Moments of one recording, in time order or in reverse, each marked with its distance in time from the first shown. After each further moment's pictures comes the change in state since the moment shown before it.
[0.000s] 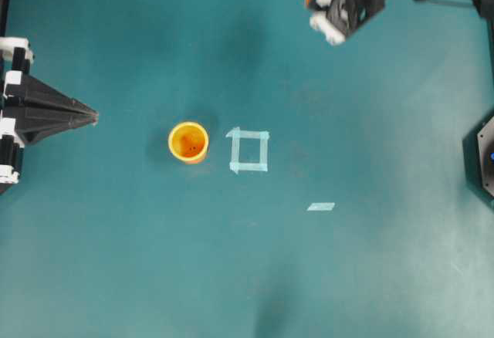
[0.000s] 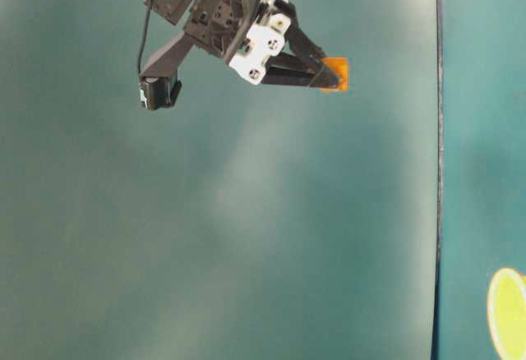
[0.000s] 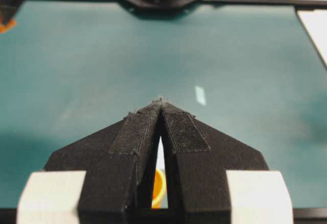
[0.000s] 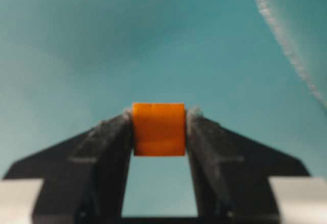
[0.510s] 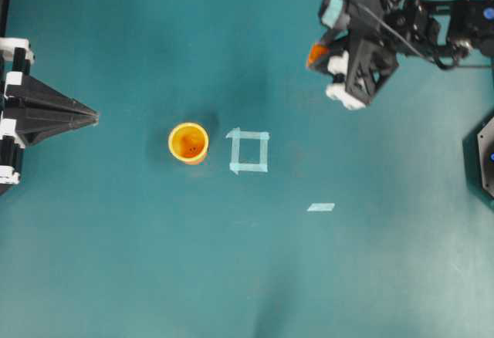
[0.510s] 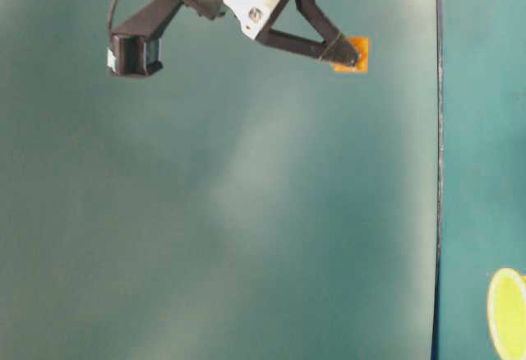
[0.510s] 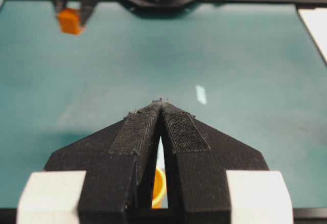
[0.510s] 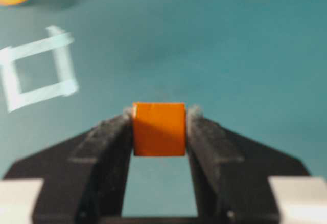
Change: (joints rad) left arm 0.000 0.000 0.000 0.000 0.000 0.003; right arm 0.210 -0.123 0.166 0.000 -0.072 0.002
